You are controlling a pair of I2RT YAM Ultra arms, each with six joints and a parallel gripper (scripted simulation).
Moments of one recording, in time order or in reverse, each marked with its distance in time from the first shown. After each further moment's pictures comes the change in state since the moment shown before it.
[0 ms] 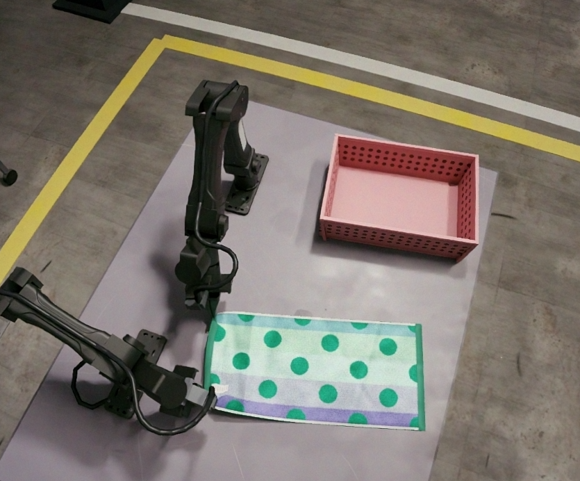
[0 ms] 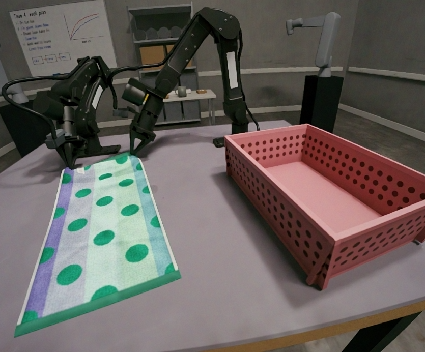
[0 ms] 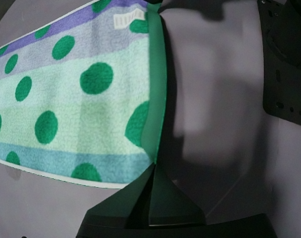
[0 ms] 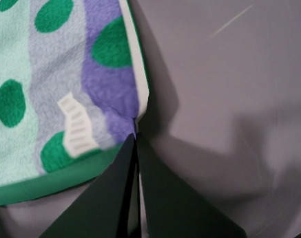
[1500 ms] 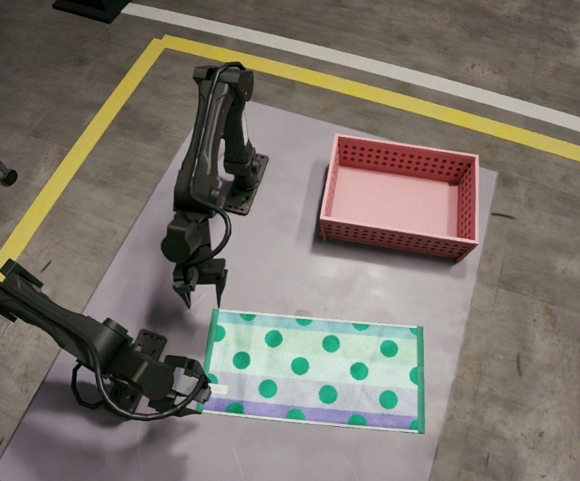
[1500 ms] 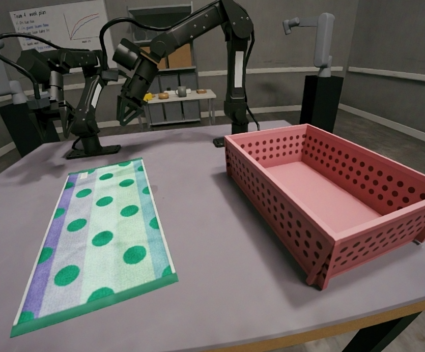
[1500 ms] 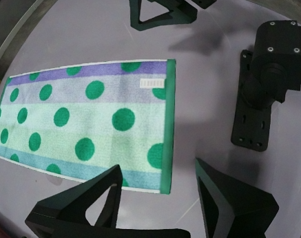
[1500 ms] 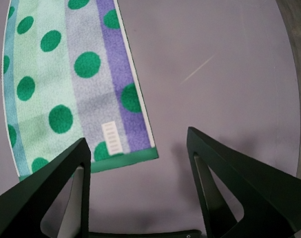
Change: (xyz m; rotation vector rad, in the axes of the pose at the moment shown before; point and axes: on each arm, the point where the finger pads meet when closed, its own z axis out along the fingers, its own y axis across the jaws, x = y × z) left arm -0.074 -0.002 -0.083 0.005 -0.064 -0.021; right arm -0.070 -0.001 -0.084 0.001 -0.050 -0.018
